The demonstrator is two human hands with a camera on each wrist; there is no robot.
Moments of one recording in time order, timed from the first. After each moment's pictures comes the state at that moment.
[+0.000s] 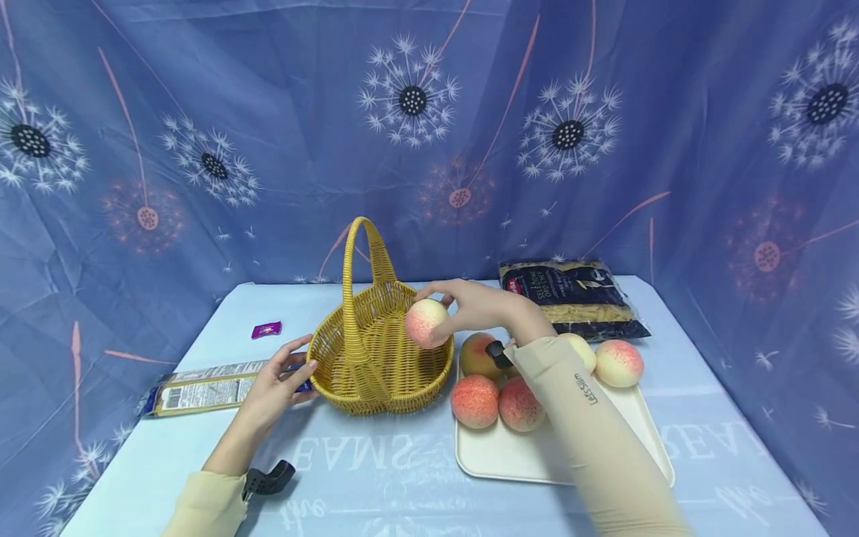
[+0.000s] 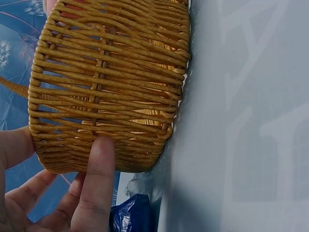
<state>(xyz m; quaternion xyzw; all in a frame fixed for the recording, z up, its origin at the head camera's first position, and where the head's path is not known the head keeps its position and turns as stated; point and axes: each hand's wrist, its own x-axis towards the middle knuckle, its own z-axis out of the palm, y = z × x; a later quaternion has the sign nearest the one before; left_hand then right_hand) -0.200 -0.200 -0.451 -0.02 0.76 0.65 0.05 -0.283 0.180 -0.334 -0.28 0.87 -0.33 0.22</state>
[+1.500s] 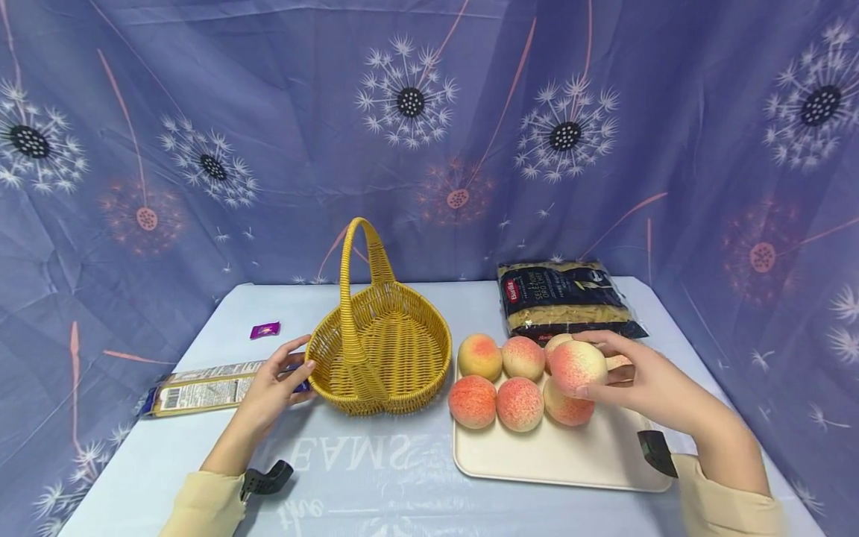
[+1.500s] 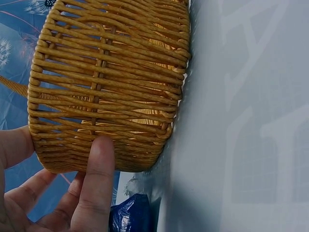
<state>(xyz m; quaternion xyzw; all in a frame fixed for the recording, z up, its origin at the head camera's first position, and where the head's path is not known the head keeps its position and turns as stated) -0.201 -0.200 -0.453 -0.02 0.76 0.64 0.05 -0.147 0.369 -0.377 -0.17 0.91 -0.38 0.03</state>
